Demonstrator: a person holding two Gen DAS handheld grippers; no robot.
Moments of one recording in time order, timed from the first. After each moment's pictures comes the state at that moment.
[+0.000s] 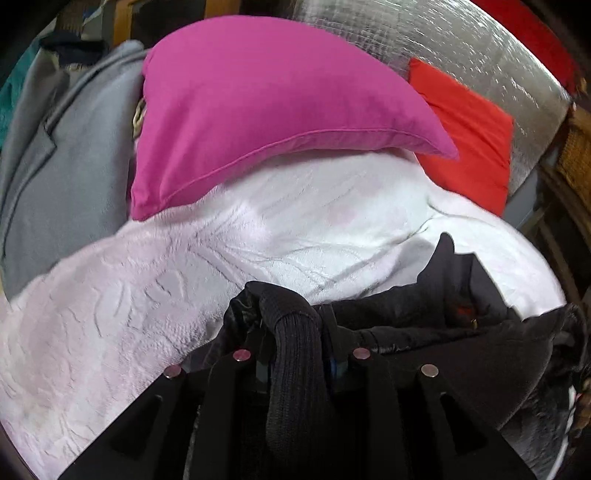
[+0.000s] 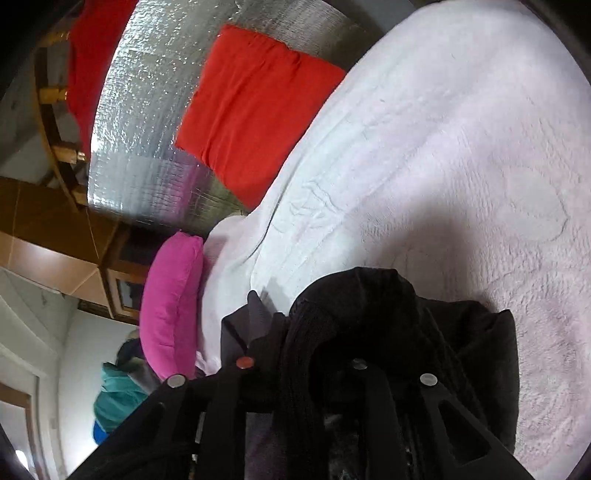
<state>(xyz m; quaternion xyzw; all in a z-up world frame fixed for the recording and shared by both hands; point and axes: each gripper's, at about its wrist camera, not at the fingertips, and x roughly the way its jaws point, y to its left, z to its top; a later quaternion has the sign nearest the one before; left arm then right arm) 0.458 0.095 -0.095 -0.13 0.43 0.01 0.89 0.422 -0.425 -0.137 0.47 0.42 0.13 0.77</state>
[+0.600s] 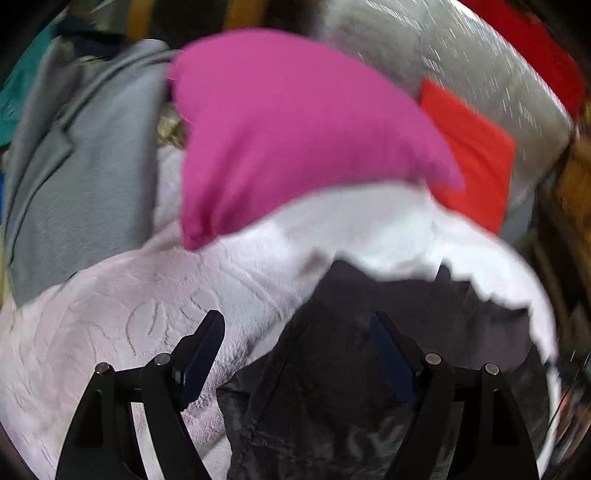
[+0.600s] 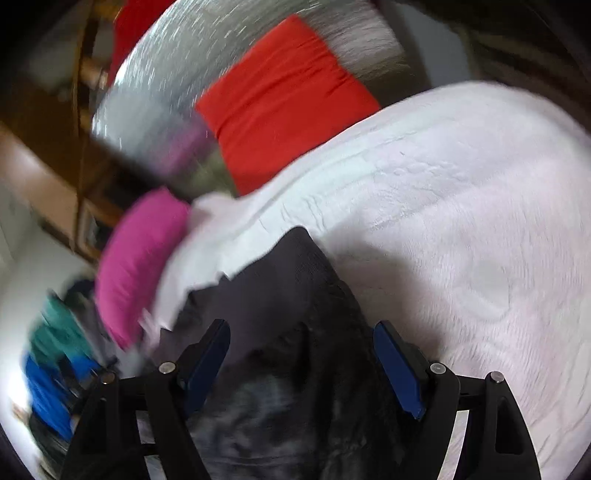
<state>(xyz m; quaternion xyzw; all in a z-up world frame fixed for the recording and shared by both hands) 0.464 0.120 -0.083 -0.12 0.44 0.01 0.89 0.424 -0.415 -0.098 0.23 0.45 0.11 0.85</state>
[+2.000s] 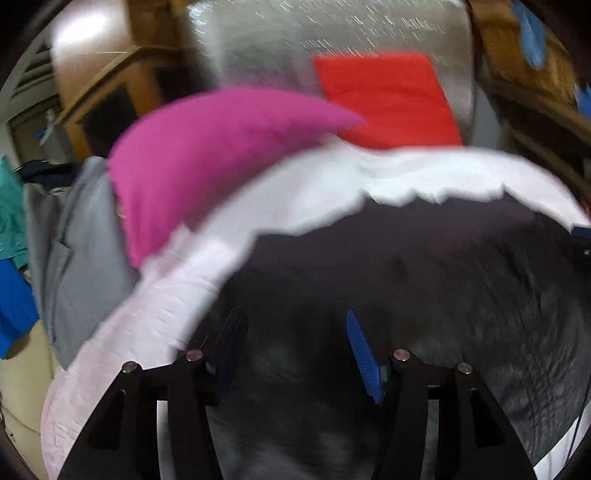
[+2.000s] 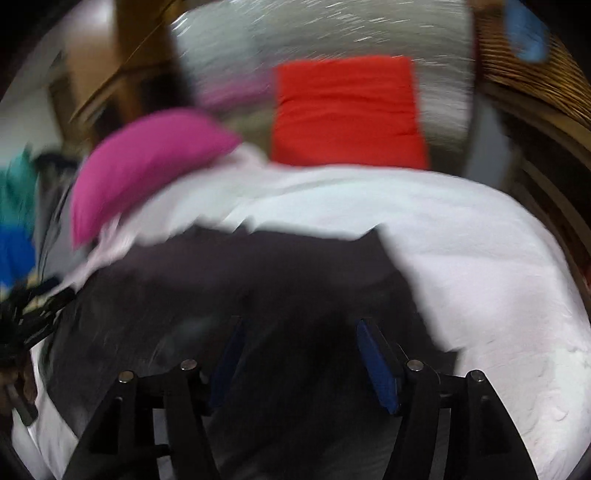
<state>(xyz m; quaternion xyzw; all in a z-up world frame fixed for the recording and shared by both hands) 0.392 -0.017 -0.095 0.11 0.39 0.00 0.92 0.362 -0.285 -0.091 -0.03 0.43 0.10 0.90</state>
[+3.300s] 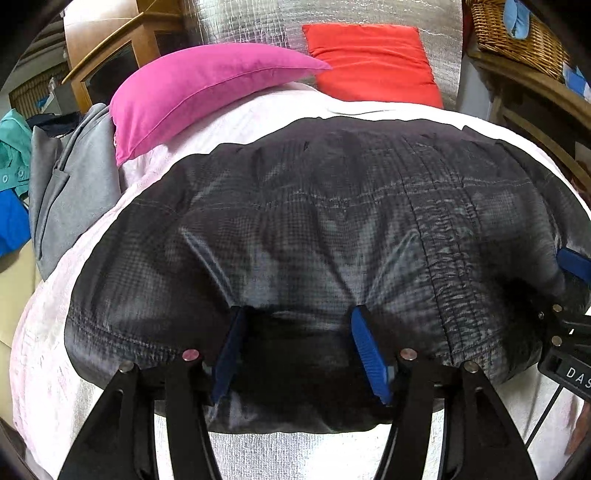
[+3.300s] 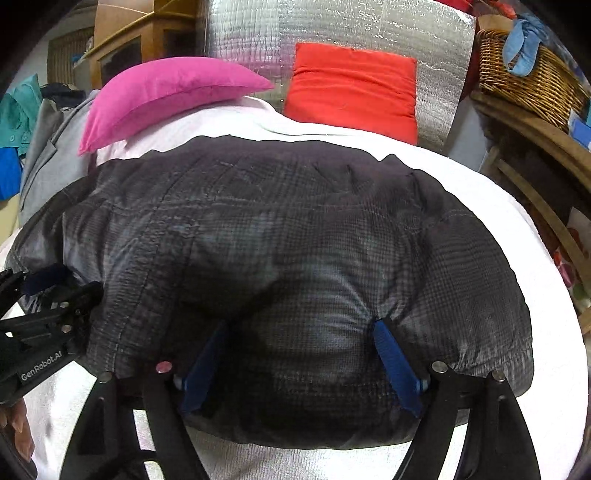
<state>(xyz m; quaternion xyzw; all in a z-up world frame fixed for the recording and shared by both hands) 0.308 -0.056 -0.125 0.07 0.42 0.00 0.90 0.232 -0.233 -0.129 -0.06 0.42 0.04 0.90</state>
